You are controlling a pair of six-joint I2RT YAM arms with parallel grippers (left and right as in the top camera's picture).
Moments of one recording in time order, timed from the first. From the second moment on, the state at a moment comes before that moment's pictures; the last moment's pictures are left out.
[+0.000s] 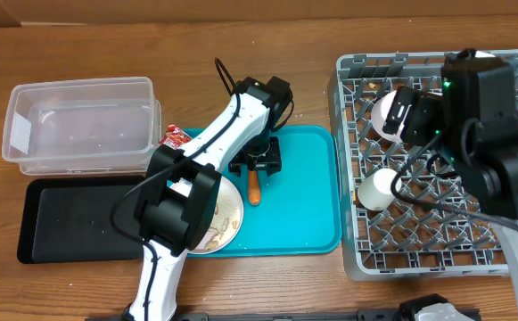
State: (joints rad) left arm -0.53 2.23 1.76 -1.28 0.03 -0.60; right arm 0.26 1.29 1.68 -1.25 0.24 0.44
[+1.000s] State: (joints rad) left arm -0.45 2.22 2.04 -1.52 -0.02 -0.57; right arm 0.26 1.16 1.68 -1.27 0.35 0.44
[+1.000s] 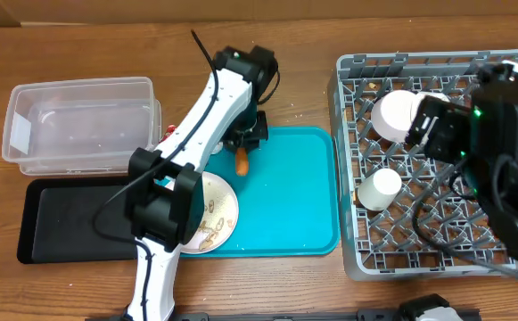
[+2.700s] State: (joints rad) left arm 0.43 1.48 1.07 -1.18 -0.13 -0.75; right arm 0.26 1.05 1.68 -1.37 0.46 0.64
